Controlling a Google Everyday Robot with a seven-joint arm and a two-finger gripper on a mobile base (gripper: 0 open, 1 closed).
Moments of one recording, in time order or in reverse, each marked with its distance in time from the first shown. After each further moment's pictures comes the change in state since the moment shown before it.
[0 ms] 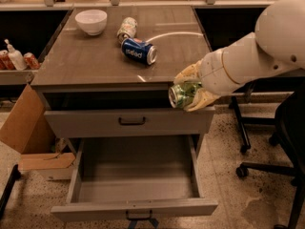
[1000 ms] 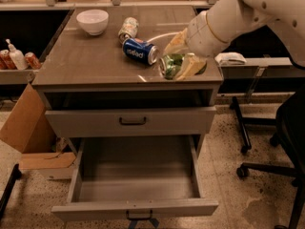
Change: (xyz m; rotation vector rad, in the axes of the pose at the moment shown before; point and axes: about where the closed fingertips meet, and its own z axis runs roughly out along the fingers) arm 0.001 -0.081 0.007 -0.059 -0.045 0.050
